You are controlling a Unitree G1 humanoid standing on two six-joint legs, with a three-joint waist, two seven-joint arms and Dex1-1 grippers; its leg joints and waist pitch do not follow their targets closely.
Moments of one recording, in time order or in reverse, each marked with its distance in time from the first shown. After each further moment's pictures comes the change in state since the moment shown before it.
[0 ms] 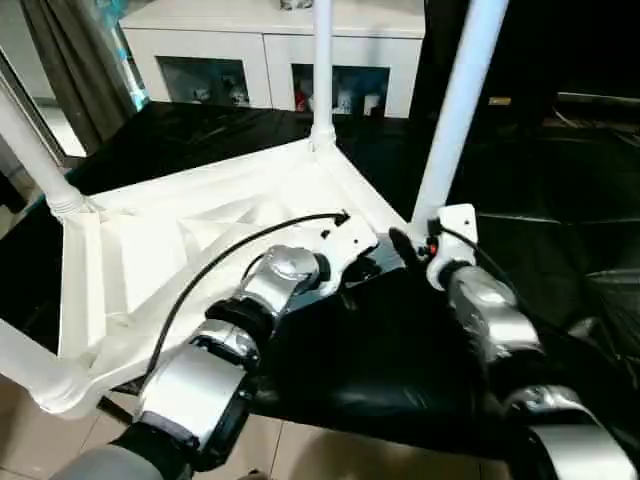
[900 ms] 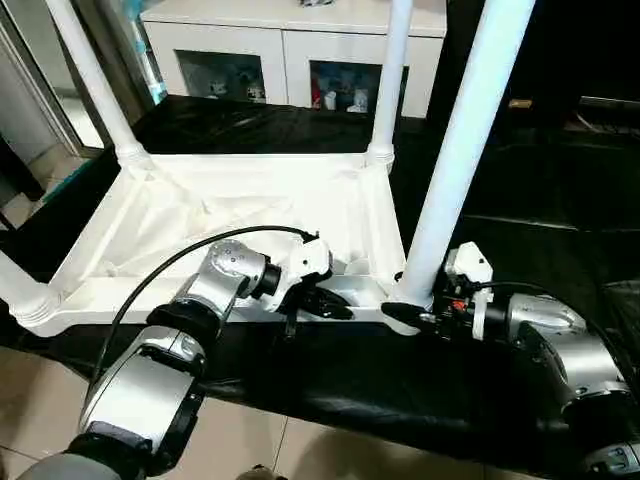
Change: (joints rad) left arm 0.079 0.163 -0.027 -0.109 -0.052 -0.089 -0.538; right arm 0.179 -0.208 0.111 -0.346 0.126 0.173 0.560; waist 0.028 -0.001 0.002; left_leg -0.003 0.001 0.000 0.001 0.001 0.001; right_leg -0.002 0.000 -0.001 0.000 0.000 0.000
